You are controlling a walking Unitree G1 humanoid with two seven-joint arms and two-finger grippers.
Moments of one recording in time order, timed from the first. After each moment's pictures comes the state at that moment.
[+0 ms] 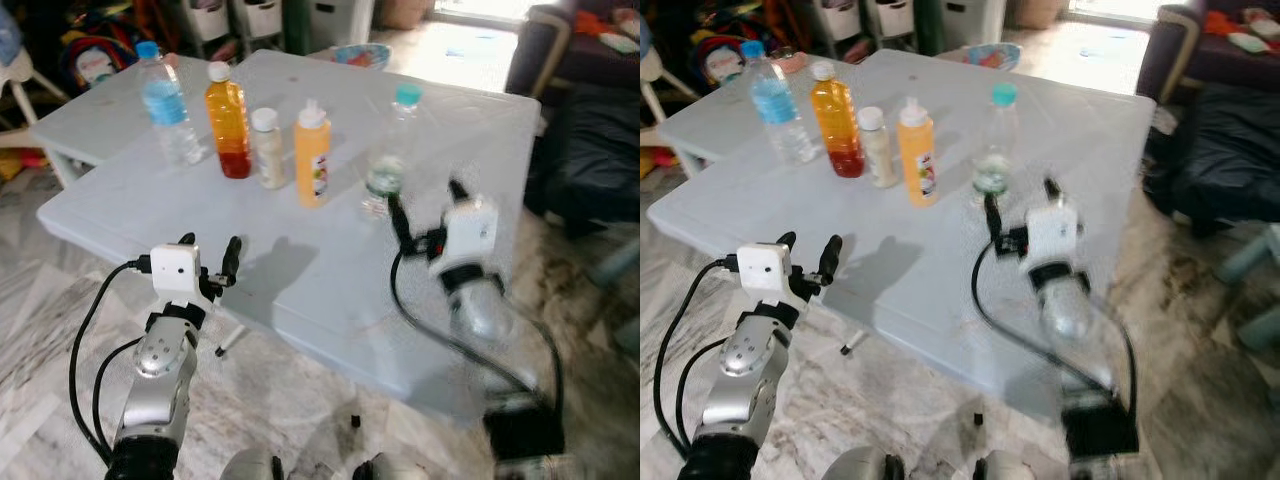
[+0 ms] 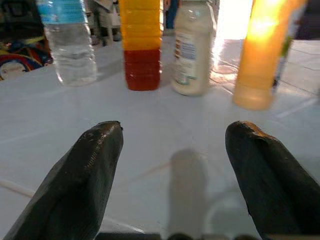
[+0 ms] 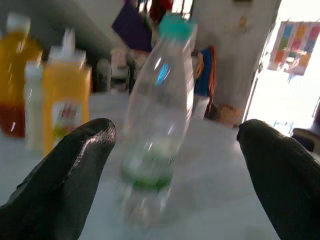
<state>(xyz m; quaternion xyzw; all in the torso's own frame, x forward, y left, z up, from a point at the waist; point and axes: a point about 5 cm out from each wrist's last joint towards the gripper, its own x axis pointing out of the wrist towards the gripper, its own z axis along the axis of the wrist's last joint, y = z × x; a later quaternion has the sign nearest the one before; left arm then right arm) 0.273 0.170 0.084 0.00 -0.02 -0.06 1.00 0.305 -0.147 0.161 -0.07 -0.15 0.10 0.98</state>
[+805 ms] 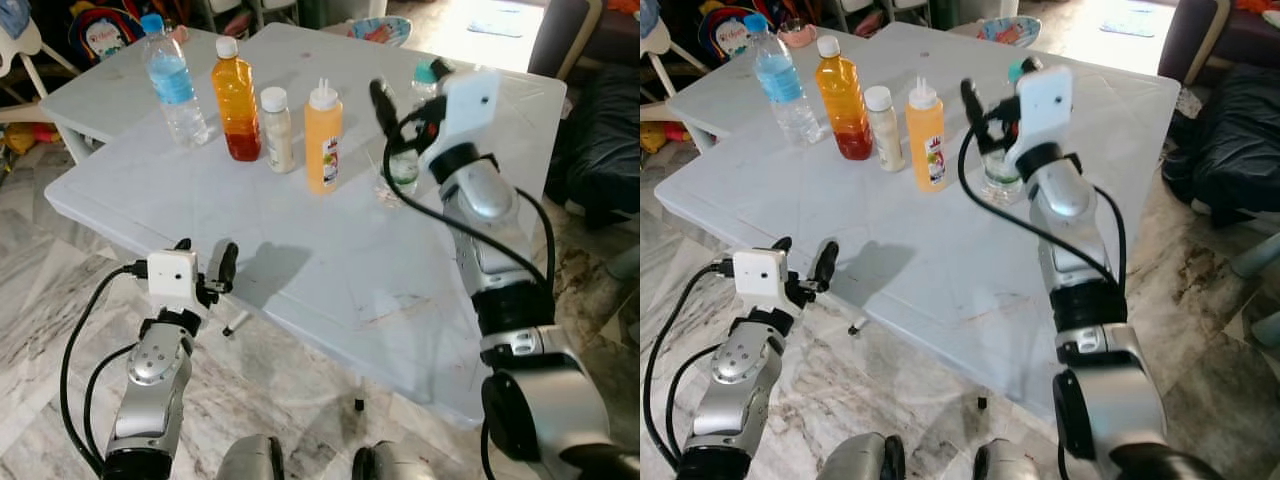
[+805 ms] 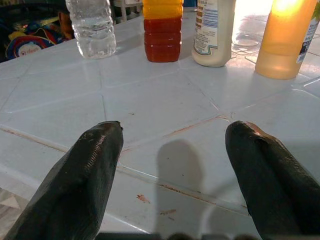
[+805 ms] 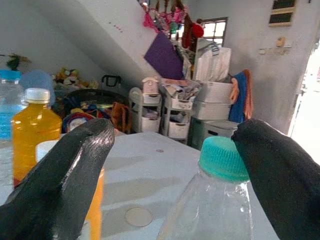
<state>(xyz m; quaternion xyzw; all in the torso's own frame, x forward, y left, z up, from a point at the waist) 0.266 0.173 0.085 0.01 -0.01 -0.06 1.00 0.373 -0.128 0.240 -0.06 -0.20 0.15 0.97</state>
